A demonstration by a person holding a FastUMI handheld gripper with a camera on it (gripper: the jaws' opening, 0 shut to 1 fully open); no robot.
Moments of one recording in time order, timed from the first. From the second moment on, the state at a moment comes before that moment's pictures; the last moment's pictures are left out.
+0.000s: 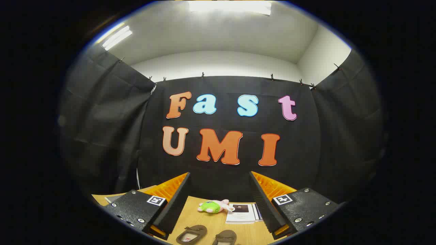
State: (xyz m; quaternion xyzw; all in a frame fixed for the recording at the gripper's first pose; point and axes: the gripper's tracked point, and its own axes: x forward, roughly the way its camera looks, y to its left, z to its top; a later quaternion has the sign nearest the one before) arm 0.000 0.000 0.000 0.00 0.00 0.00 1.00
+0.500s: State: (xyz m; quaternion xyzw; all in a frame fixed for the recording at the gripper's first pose) arm -0.004 0.005 0.000 0.01 0.00 0.01 1.00
